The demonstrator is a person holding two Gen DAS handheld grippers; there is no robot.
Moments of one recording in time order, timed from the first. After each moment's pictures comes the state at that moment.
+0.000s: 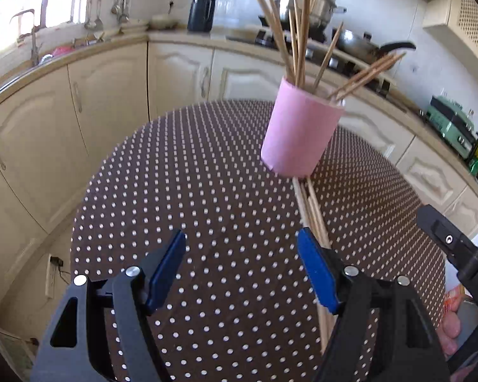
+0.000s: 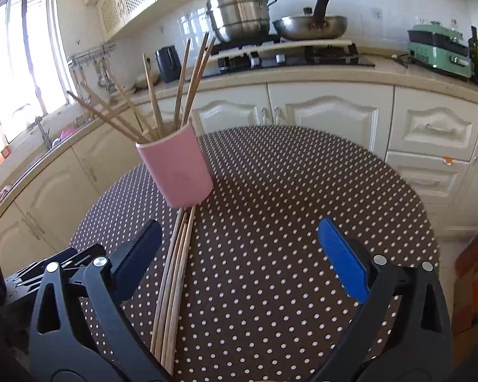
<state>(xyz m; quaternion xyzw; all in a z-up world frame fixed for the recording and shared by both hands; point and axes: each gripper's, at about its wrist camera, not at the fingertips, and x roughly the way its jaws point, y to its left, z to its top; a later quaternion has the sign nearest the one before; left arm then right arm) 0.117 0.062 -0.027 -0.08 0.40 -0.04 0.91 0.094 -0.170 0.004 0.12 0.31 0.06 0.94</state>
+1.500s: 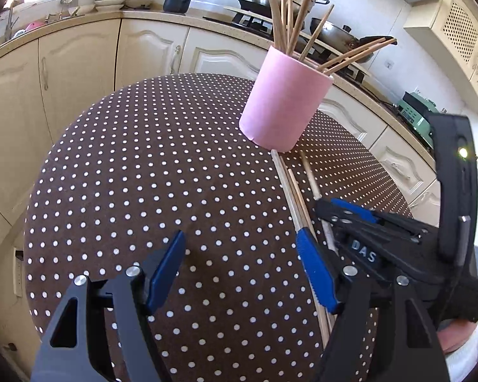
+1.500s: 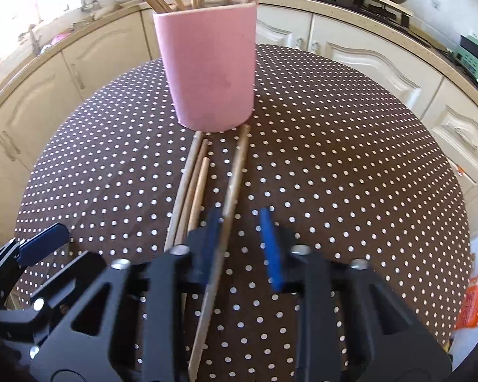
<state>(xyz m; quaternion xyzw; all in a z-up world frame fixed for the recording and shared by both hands) 0.114 0.078 -0.060 -0.12 0.41 -0.12 0.89 0.174 -0.074 -0.047 -0.01 0.45 0.07 0.89</state>
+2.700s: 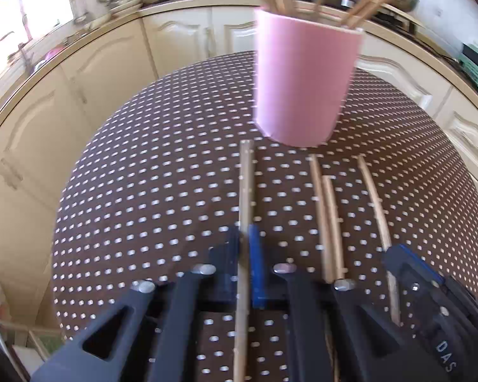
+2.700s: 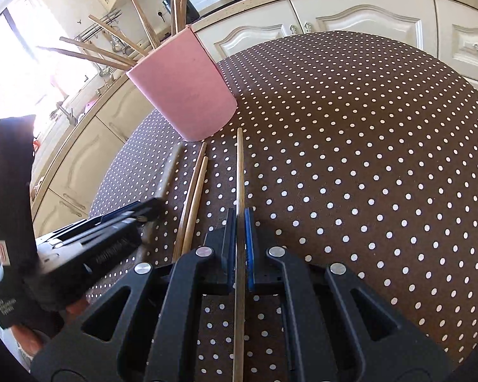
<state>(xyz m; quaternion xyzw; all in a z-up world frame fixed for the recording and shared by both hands) 0.186 -0.003 -0.053 0.00 0.49 0.03 0.87 0.137 -0.176 -0.058 0.19 0.42 0.14 0.88</state>
